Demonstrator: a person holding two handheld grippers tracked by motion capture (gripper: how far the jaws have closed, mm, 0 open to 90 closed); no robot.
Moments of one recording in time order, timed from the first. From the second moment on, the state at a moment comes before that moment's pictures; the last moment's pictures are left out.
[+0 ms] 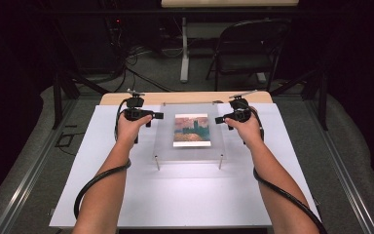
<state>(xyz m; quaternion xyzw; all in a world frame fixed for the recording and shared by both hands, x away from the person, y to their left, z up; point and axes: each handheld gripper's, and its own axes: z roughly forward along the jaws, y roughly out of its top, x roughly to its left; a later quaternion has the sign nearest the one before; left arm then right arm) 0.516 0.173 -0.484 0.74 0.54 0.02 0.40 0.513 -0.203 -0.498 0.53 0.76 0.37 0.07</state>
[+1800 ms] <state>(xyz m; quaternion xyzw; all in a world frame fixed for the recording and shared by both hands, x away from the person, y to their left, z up) 0.520 0.161 -0.524 0.74 0.56 -0.03 0.36 0.518 -0.191 -0.527 0.56 0.75 0.37 0.00</state>
